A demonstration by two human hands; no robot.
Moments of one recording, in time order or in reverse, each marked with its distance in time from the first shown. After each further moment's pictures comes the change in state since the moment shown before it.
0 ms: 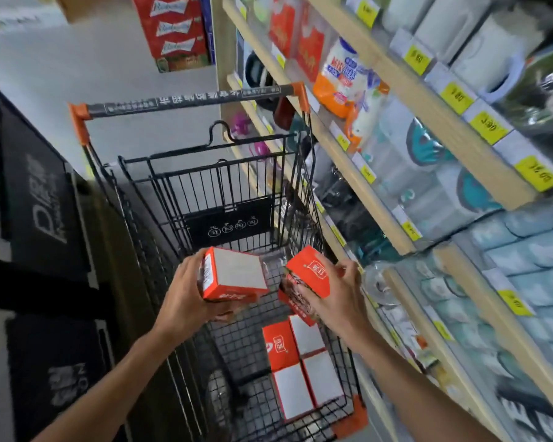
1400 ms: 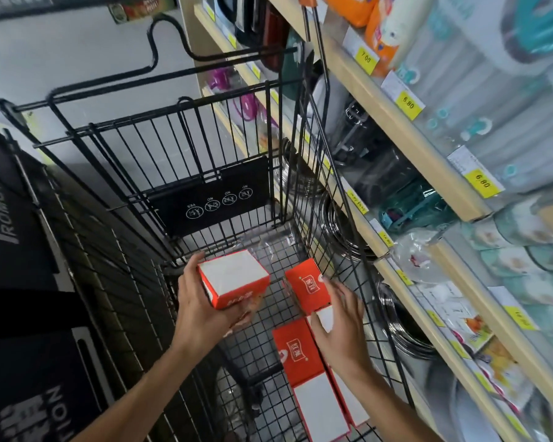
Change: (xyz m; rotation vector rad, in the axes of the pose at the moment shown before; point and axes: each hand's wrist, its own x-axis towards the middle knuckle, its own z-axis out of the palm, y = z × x) left_hand 0.038 -0.124 0.116 -0.080 -0.047 -0.228; right_hand -0.019 0.075 0.181 0.176 0.016 0.172
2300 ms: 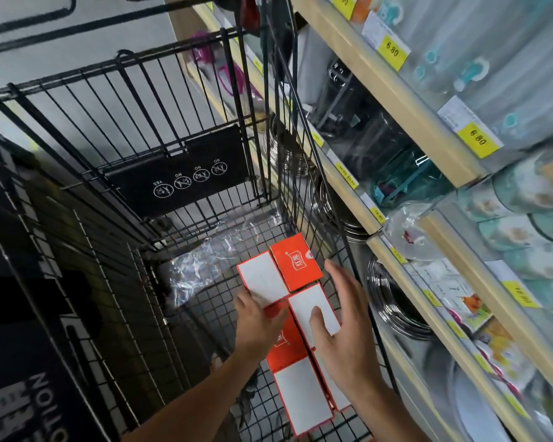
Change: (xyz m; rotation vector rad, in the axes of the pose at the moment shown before) left_hand -0.031 -0.025 0.174 0.070 -0.136 -0.342; right_hand -0.030 -0.001 -0.050 0.315 0.106 -0.091
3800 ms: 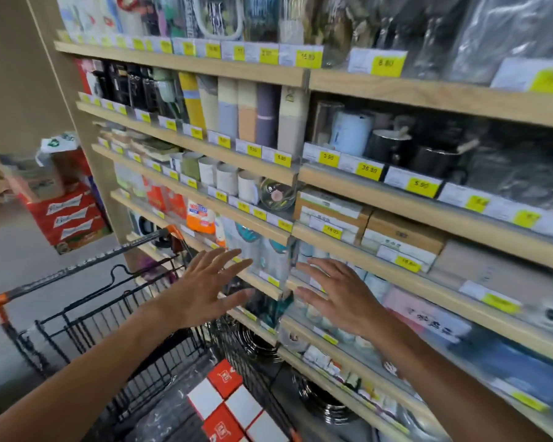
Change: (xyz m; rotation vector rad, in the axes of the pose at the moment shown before) left_hand -0.355 0.344 -0.261 0.973 0.010 1.319; right_hand -0.106 -0.247 -0.384 -0.657 0.087 -0.263
